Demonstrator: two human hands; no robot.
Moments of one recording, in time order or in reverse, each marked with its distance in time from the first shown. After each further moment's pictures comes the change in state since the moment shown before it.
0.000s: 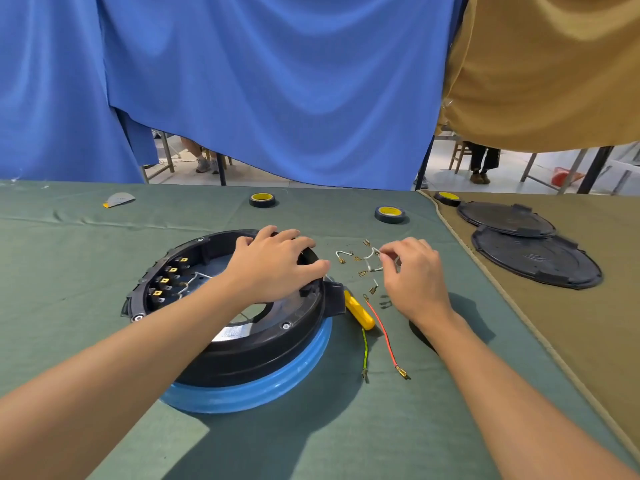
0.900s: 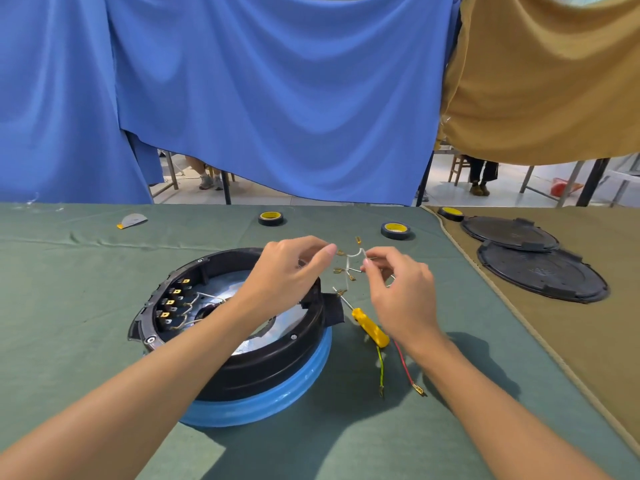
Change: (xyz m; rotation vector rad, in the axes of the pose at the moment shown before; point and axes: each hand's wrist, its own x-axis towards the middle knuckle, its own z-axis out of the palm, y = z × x) left_hand -0.016 -0.001 -0.015 -0.687 0.305 0.143; right_hand -0.008 -0.067 -0.012 0.265 0.098 0.086
